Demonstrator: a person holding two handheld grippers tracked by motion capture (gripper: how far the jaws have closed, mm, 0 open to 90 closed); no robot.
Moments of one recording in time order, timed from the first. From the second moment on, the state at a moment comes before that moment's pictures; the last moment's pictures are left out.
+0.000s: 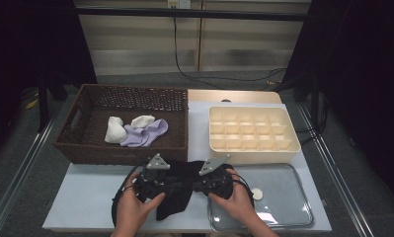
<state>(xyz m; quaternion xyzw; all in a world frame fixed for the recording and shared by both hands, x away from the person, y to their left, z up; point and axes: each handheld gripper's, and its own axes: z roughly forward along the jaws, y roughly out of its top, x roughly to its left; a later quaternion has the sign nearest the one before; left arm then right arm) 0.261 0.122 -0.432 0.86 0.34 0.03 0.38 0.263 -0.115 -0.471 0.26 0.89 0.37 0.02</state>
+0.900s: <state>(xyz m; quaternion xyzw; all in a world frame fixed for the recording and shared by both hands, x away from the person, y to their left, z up) 0.261 0.135 -0.424 0.87 0.34 0.02 0.36 0.247 -0.137 -0.456 0.28 0.87 0.40 0.02</state>
